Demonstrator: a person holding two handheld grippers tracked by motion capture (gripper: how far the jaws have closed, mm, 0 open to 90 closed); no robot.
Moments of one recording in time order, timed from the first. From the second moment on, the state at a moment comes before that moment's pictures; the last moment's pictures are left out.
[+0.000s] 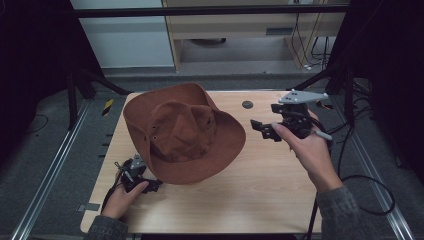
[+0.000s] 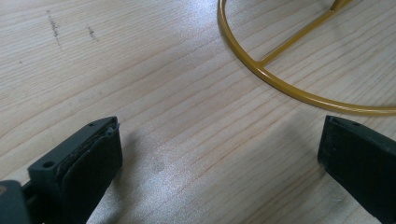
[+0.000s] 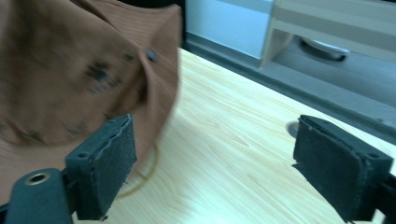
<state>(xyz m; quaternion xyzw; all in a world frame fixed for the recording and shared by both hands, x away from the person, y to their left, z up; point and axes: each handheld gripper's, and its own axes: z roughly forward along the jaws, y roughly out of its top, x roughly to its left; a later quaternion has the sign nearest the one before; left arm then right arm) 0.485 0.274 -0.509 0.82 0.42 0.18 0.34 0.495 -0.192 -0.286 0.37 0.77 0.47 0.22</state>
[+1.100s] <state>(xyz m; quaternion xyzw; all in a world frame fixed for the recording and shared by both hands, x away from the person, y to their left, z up) 0.485 0.274 -0.509 0.82 0.42 0.18 0.34 0.483 -0.243 -0.476 0.46 0.77 0.41 0.15</state>
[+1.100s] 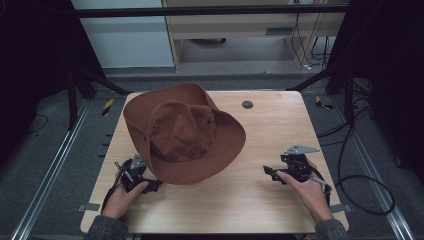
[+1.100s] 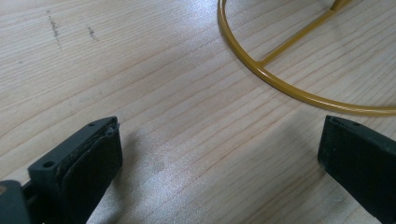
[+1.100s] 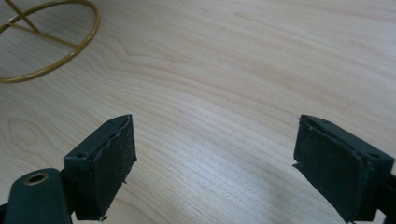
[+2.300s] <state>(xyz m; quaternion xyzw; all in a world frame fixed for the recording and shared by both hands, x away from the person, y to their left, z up) 0.486 0.274 -0.509 0.82 0.42 0.18 0.34 0.498 -0.221 -0.511 0.48 0.78 0.36 0.19</state>
